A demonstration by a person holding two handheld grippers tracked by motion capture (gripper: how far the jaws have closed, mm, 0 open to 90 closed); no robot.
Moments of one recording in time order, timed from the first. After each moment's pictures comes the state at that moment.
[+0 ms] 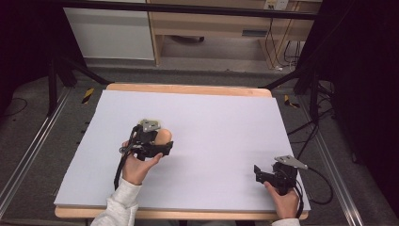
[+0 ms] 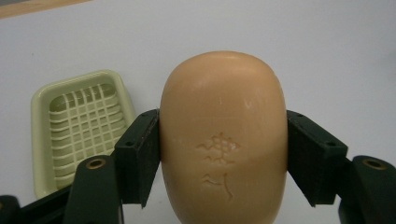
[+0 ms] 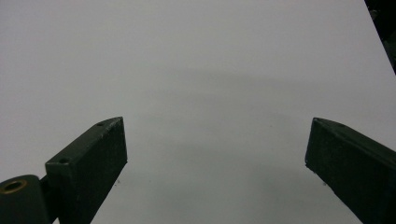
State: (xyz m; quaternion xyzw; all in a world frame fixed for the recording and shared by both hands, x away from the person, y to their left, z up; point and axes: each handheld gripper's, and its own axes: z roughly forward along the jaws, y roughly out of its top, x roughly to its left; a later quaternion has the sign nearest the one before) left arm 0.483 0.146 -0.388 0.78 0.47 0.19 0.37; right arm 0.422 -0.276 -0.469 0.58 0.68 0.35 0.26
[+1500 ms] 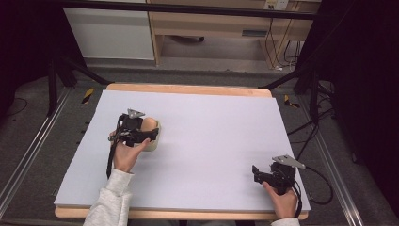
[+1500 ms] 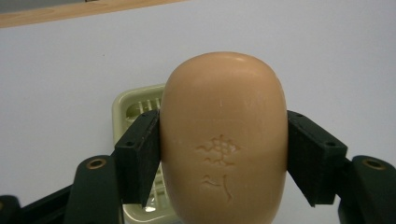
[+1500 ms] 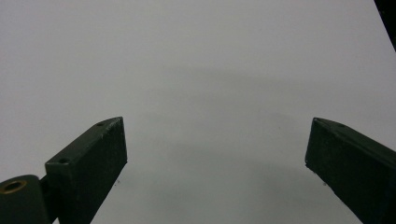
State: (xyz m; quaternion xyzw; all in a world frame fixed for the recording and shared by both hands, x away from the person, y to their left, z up) left arm 0.525 0.187 -0.392 0.75 0.52 0.22 0.35; right arm 0.423 -0.272 -0.471 0.58 0.69 0.34 0.27
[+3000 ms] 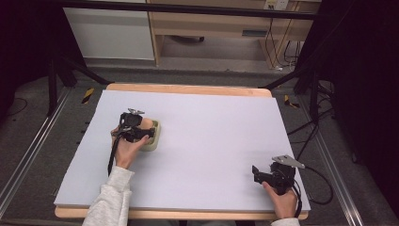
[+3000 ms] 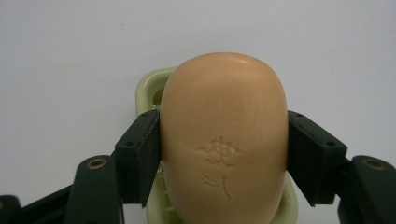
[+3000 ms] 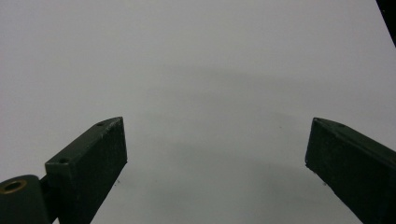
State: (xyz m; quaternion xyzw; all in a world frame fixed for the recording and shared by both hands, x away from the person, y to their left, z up) left arm 0.560 0.197 -0.427 0.75 0.54 0.22 0.30; right arm 0.424 -0.272 -0.471 0.57 0.69 0.34 0.26
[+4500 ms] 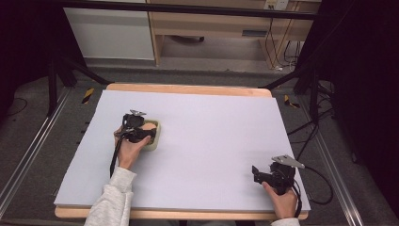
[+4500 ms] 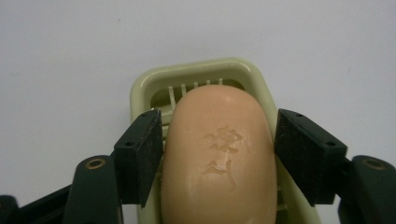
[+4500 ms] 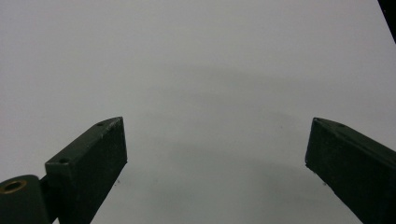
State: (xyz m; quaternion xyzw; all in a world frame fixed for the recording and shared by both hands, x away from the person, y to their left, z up) left arm 0.568 0.198 -0.440 0.74 0.55 0.22 0.31; right arm 0.424 -0.271 -0.471 0.57 0.70 0.34 0.26
